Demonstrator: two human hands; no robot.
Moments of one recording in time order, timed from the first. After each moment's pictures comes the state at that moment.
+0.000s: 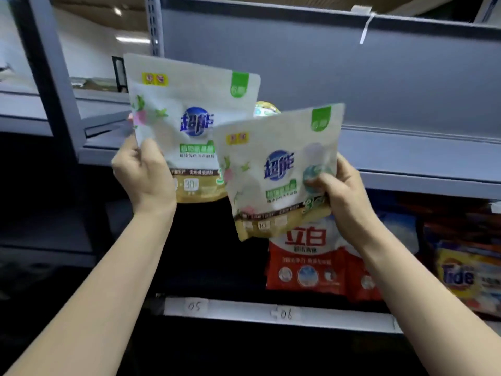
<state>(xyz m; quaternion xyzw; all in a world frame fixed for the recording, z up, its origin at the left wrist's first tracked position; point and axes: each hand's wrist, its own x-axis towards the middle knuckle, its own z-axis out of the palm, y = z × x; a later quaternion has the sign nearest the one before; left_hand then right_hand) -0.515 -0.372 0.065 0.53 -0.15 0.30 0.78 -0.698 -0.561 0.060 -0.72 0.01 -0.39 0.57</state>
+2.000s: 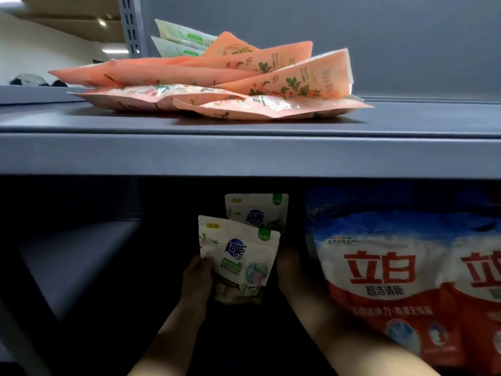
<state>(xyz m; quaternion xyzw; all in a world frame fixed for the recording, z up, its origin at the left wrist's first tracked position) -0.347 -0.488 -0.204 0.69 -0.10 -0.12 0.71 -0.428 -0.624 -0.183 -0.56 0.38 -0.29 0.68</state>
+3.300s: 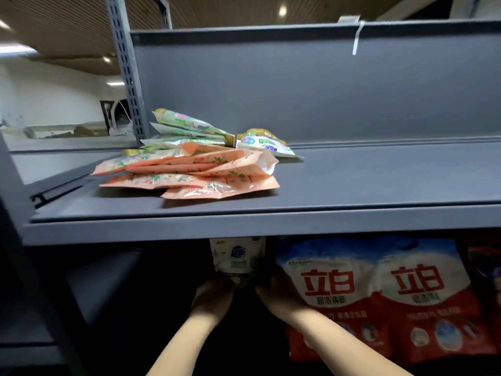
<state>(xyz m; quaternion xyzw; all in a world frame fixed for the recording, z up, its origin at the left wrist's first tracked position) -0.459 -0.468 -0.084 0.91 -0.28 -0.10 0.30 -0.555 -0.579 -0.087 -0.86 0.22 -0.19 0.42</state>
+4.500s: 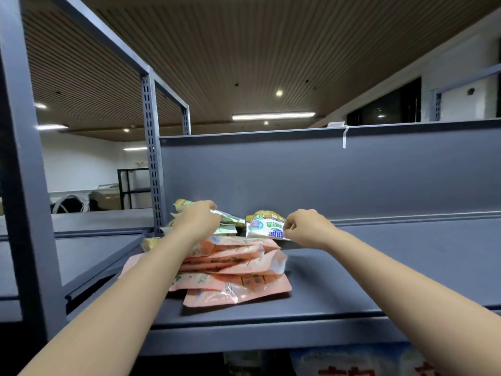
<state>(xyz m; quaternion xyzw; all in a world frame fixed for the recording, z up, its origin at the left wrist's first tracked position) -0.375 -0.487 0.206 0.89 -0.34 0.13 0.27 -0.540 -0.656 0.189 -0.94 0.28 -0.20 0.08</state>
